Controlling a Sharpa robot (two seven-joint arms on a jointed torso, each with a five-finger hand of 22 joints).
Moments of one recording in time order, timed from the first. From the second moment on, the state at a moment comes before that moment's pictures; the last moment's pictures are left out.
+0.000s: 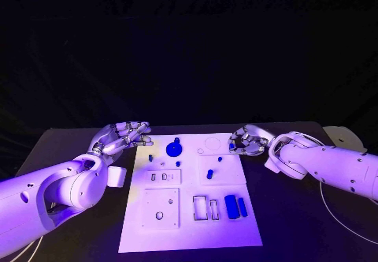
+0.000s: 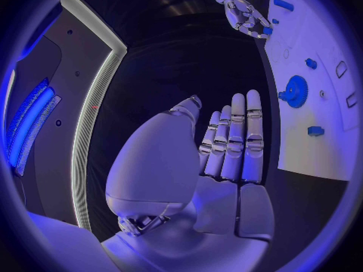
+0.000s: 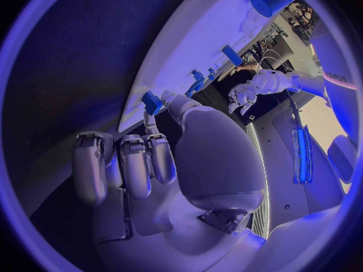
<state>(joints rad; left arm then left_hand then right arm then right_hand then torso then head) 1.18 -0.92 -0.01 1.62 -0.03 -0.35 0.45 1.49 -0.13 0.25 0.28 0.18 0.83 0.21 0.25 0.17 1.06 0.16 0.08 0.07 1.08 0.10 0.38 0.38 0.17 1.06 0.19 0.37 0.13 1.24 -0.89 -0.12 1.28 -1.07 -0.31 0.18 1.30 -0.19 0.43 0.09 0.20 0.90 0.16 0.19 0.46 1.47 0.09 1.48 1.31 1.47 0.02 1.56 1.31 0.03 1.47 0.12 1.46 1.31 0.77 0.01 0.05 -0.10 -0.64</state>
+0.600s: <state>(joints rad) 1.18 -0.92 -0.01 1.61 -0.03 -0.35 0.45 1.49 -0.13 0.25 0.28 0.18 0.83 0.21 0.25 0.17 1.06 0.16 0.08 0.07 1.08 0.10 0.38 0.38 0.17 1.06 0.19 0.37 0.13 1.24 -0.89 -0.12 1.27 -1.07 -0.31 0.18 1.30 -0.18 0.44 0.09 0.20 0.90 0.16 0.19 0.46 1.47 0.08 1.48 1.31 1.46 0.01 1.56 1.31 0.03 1.46 0.12 1.47 1.31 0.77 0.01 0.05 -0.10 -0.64</state>
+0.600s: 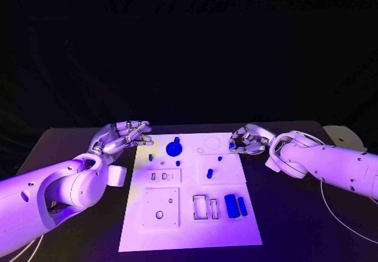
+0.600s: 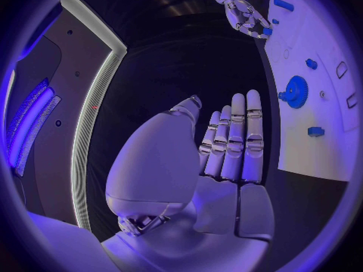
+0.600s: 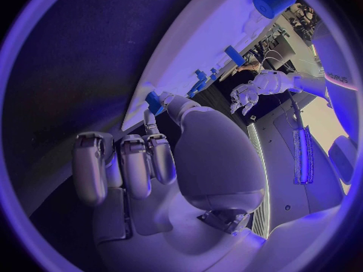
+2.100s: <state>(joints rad) 1.18 -0.92 -0.01 1.61 -0.03 -0.35 0.45 1.49 -0.13 0.25 0.28 0.18 0.83 0.21 0.25 0.17 1.06 0.16 0.08 0.07 1.08 0.10 0.38 0.38 0.17 1.06 0.19 0.37 0.13 1.26 -0.91 -0.11 1.47 -1.14 -0.47 0.13 1.28 -0.12 0.49 0.08 0.21 0.99 0.13 0.24 0.47 1.47 0.04 1.51 1.31 1.47 -0.03 1.56 1.31 0.03 1.46 0.08 1.52 1.31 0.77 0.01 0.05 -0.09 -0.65</state>
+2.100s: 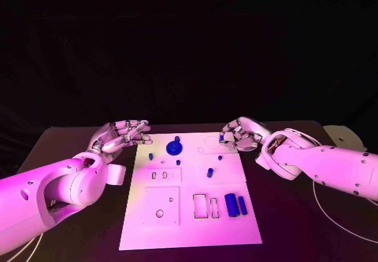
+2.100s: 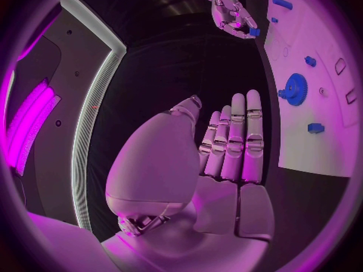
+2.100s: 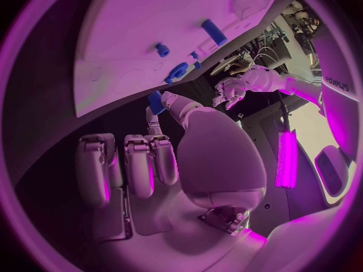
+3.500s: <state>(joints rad) 1.18 -0.89 -0.01 1.57 -0.03 -0.34 0.44 1.49 -0.13 0.25 0.28 0.18 0.83 0.21 0.25 0.17 1.06 0.16 0.08 0.07 1.08 0.10 0.38 0.39 0.17 1.06 0.19 0.37 0.13 1.18 -0.59 -0.14 1.52 -1.55 -0.43 -0.16 1.26 -0.12 0.50 0.10 0.21 0.98 0.13 0.24 0.47 1.47 0.03 1.51 1.31 1.46 -0.03 1.56 1.31 0.03 1.46 0.08 1.52 1.31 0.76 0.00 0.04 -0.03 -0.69</state>
